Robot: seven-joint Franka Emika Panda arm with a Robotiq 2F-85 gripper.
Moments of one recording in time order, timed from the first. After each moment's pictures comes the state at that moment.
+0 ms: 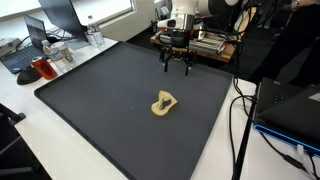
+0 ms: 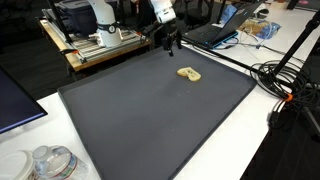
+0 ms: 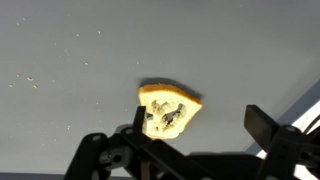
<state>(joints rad) 0.25 0.22 0.26 -2.57 1.10 3.30 -0.85</state>
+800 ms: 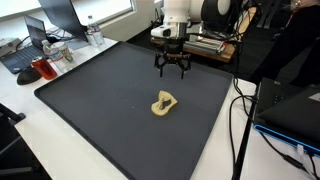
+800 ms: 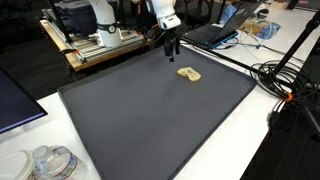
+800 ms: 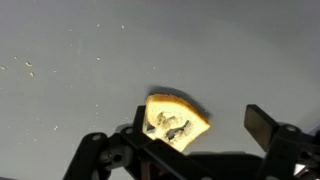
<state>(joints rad) 0.52 0.26 -0.11 -2.53 0.79 3.13 -0.79</state>
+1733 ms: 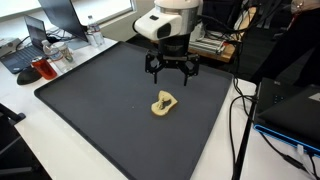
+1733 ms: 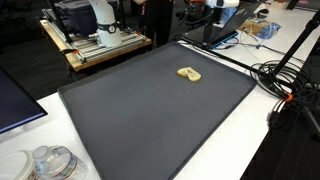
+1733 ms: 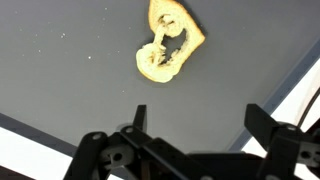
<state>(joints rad) 0.45 0.41 -0.13 -1.84 -0.04 2.29 -0.12</state>
